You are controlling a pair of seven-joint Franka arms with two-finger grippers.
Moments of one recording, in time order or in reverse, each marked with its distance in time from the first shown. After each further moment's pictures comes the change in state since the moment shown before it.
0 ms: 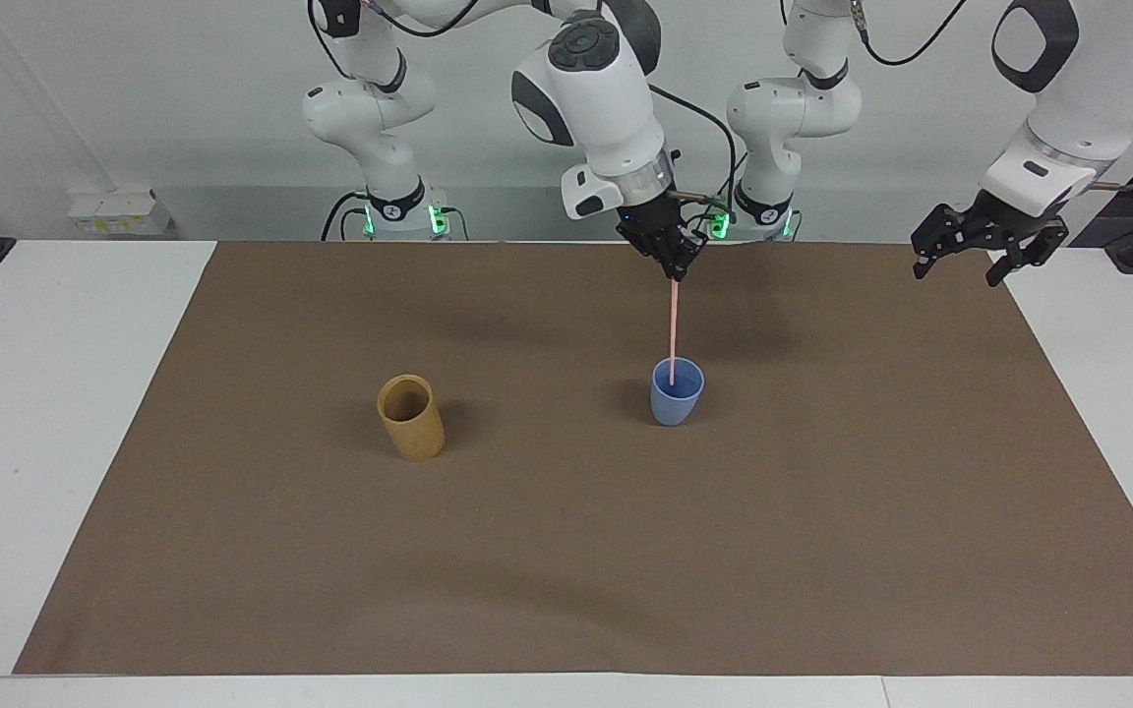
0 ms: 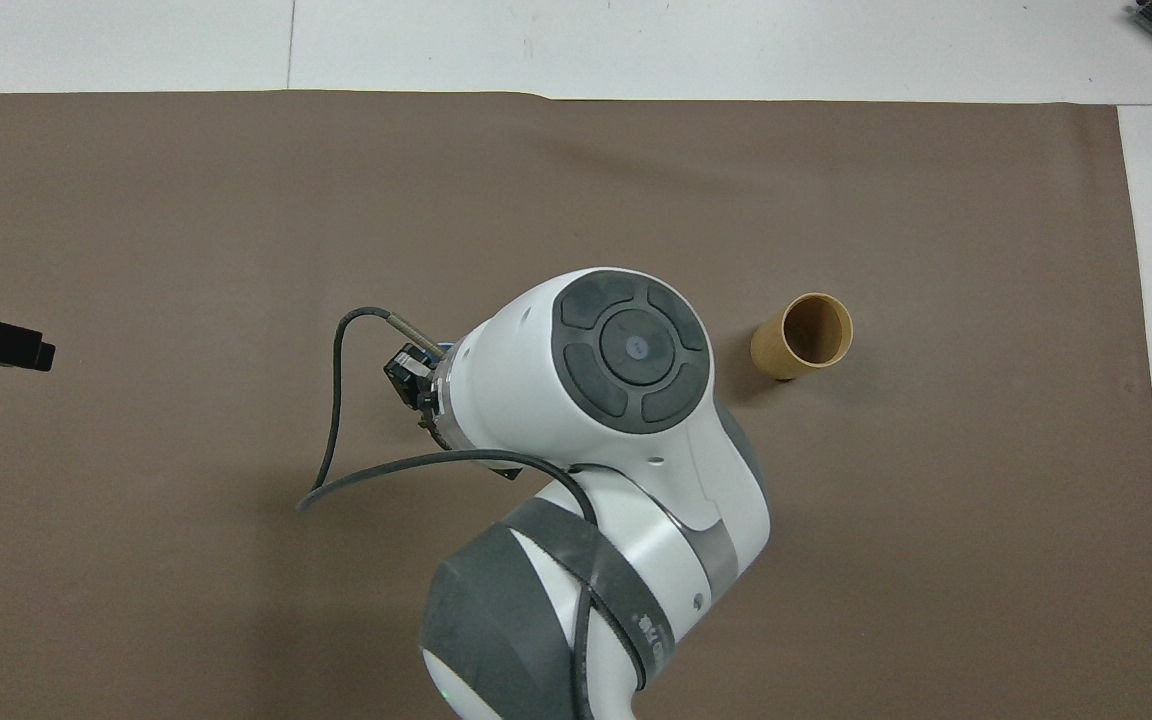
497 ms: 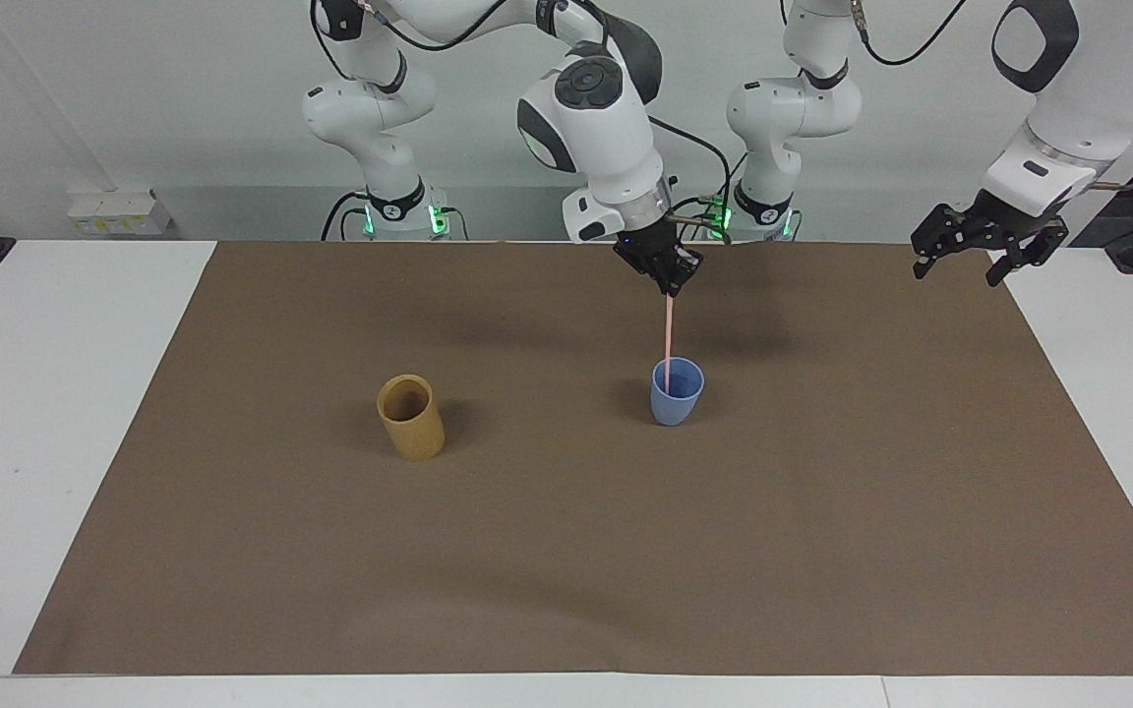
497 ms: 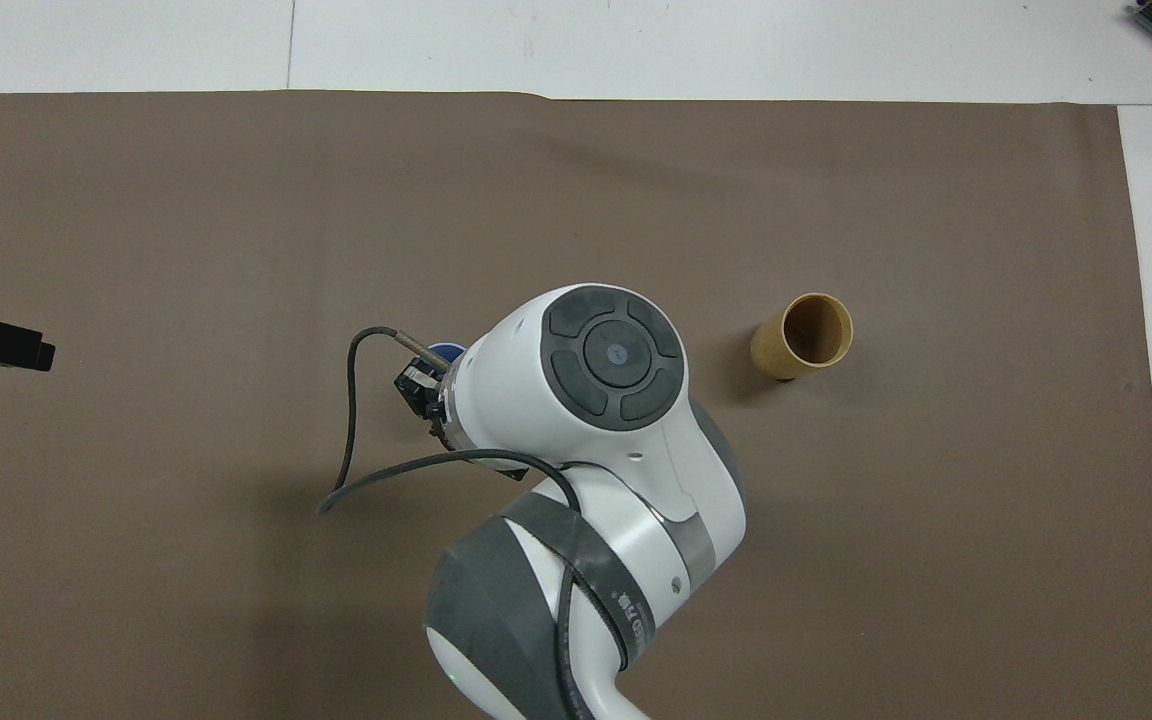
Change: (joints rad) left arm 0.000 0.000 0.000 0.000 0.000 0.000 0.000; right arm 0.001 0.008 0.001 -0.059 0.000 0.047 -0.048
